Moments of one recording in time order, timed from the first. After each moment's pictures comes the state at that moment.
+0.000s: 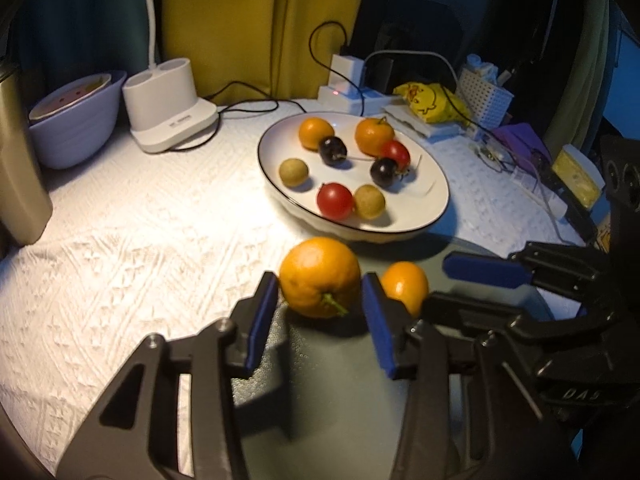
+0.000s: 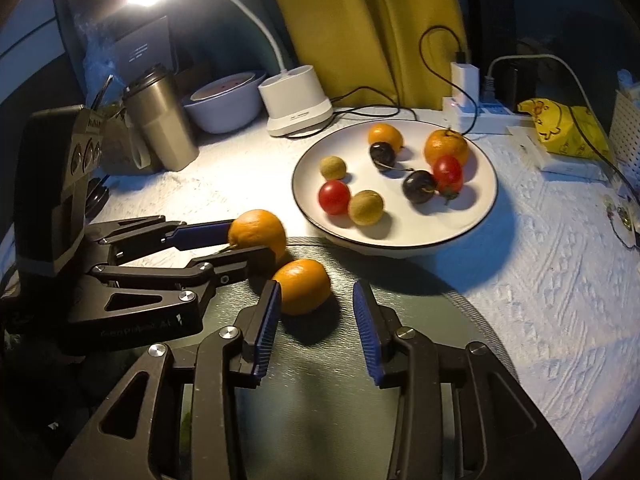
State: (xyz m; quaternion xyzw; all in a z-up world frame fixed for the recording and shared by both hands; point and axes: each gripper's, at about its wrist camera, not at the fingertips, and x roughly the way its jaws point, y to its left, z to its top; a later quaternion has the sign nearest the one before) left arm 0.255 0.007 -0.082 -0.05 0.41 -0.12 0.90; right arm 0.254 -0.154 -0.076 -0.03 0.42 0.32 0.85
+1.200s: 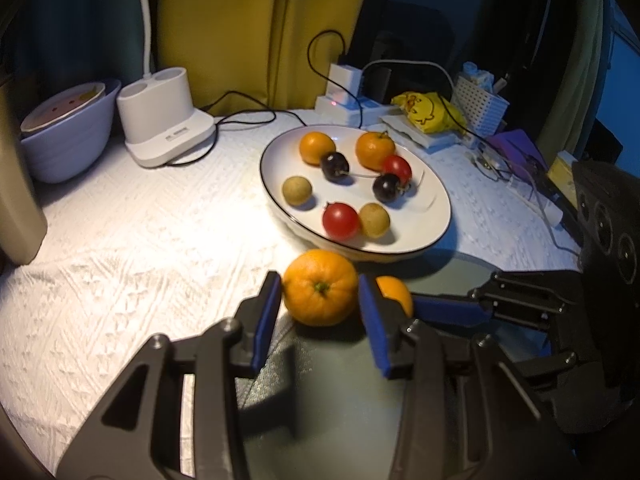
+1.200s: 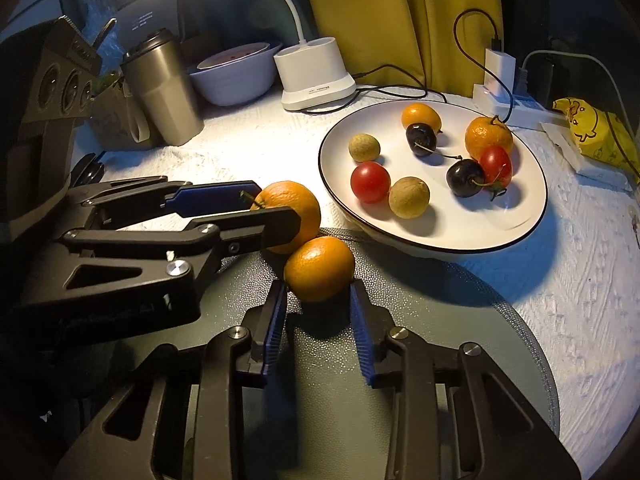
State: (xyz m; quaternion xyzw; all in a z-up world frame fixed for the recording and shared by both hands) left arm 0.269 0.013 -0.078 -0.05 0.40 -0.14 0.90; right arm 0.264 -0.125 -0.094 -0.07 0.44 0.33 0.83
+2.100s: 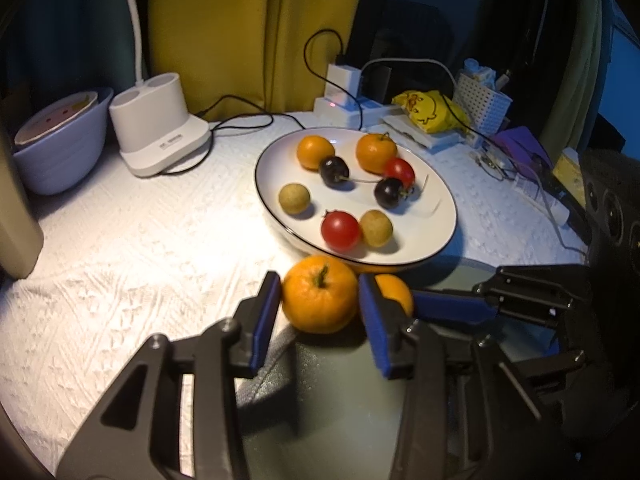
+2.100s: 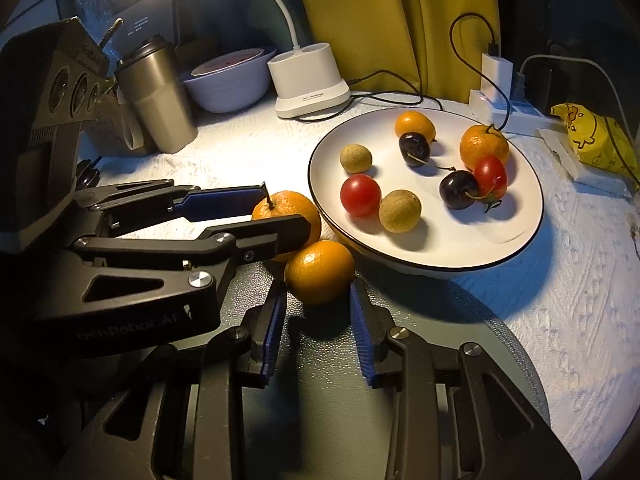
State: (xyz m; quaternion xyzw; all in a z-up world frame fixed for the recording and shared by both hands) left arm 0.277 0.005 -0.080 -0.04 0.40 -0.13 0.91; right arm 0.272 -0.125 -0.090 -0.07 0.44 0.32 0.84
